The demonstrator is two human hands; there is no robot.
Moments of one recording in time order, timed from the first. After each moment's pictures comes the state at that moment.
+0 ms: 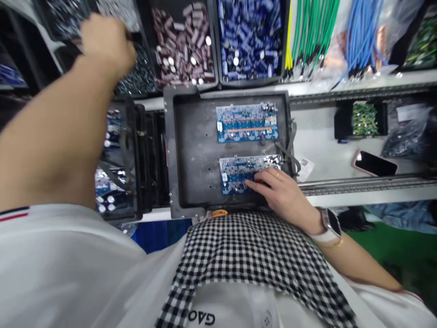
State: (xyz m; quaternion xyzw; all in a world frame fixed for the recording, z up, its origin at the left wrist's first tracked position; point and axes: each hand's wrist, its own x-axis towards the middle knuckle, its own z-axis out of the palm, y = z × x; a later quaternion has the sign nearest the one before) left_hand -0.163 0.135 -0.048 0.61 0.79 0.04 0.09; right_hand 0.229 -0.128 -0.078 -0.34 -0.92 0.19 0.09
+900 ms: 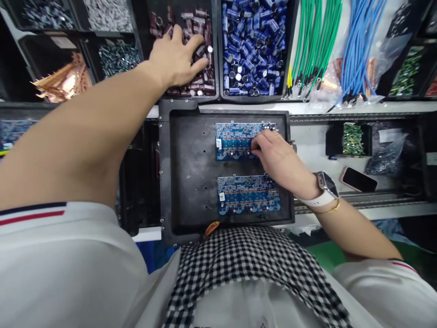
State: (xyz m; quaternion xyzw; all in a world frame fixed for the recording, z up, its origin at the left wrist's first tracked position) left_hand -0.087 0.176 -0.089 0.76 0.64 0.01 0.14; right_hand 0.199 -0.002 -0.080 -0.43 -0.89 0.12 0.06
